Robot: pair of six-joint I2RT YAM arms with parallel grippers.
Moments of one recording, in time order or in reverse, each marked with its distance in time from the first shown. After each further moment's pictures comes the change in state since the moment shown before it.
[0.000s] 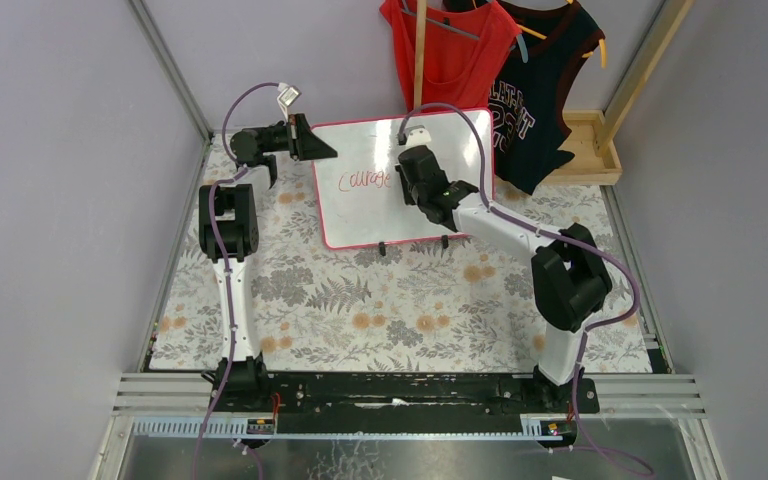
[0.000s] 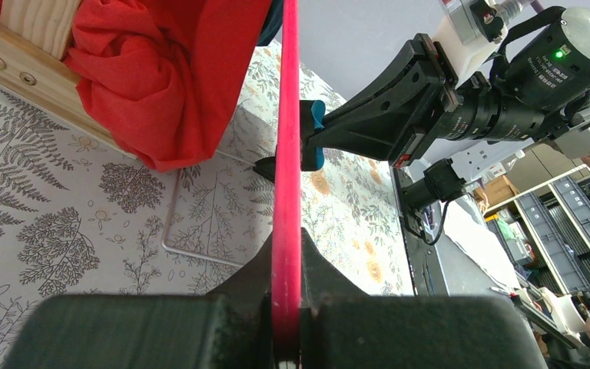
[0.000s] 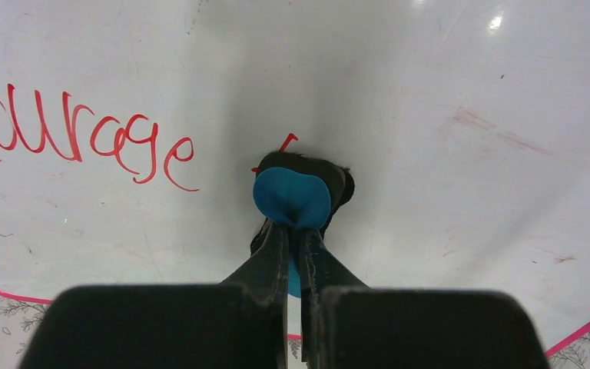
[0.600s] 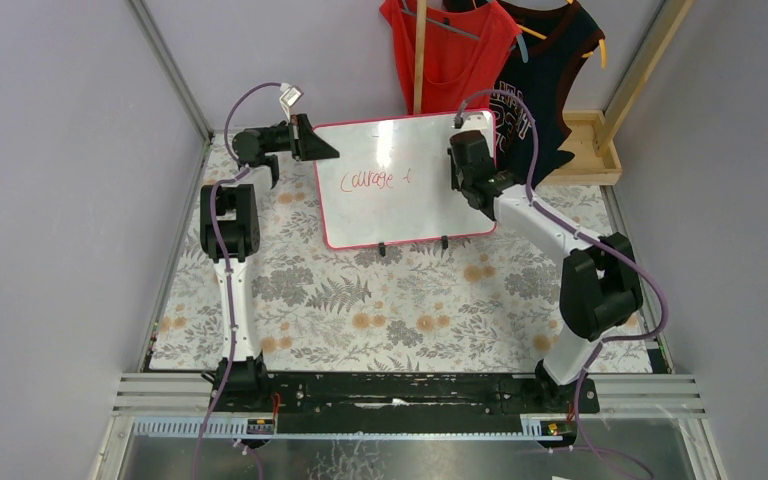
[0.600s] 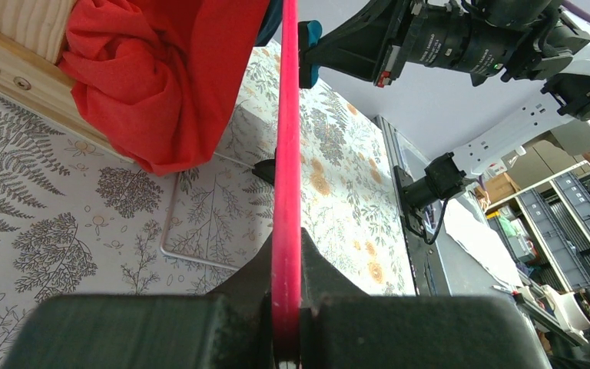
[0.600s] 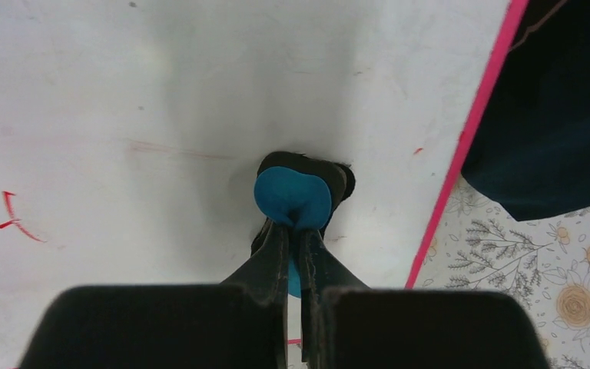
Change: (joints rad) left arm -0.010 0.000 0.000 0.001 -0.003 0.009; right arm -0.209 -0.134 -0.098 -0.037 0.032 -0.013
